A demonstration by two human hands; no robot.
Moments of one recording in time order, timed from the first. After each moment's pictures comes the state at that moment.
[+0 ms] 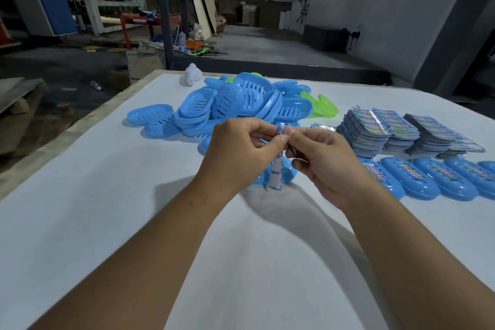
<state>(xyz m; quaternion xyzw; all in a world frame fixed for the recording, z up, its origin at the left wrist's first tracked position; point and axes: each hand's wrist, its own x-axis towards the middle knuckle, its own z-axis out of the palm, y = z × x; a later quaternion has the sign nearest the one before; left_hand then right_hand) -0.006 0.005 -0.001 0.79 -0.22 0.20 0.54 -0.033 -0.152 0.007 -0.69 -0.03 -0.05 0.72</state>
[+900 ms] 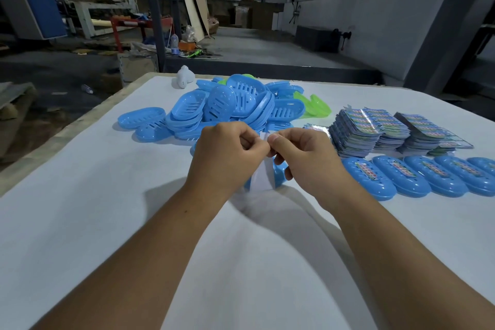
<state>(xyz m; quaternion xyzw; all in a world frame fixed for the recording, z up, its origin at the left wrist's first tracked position) -0.011 0.006 0.002 0.84 -0.17 0.27 0.44 -0.027 -0.146 -0.004 -0.79 -0.05 -0.15 0.59</state>
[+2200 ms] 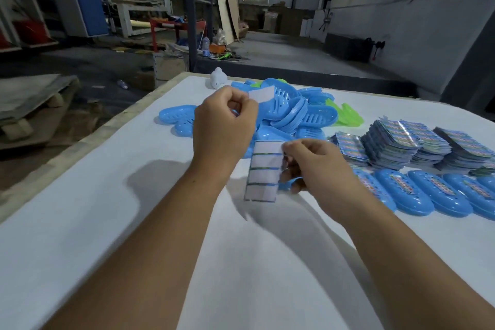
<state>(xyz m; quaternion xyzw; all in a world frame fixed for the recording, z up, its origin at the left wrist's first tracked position) 0.007 0.047 0.024 0.77 -0.07 0.38 0.50 -0.027 -0.110 -0.005 -0.74 -0.02 -0.06 0.67</state>
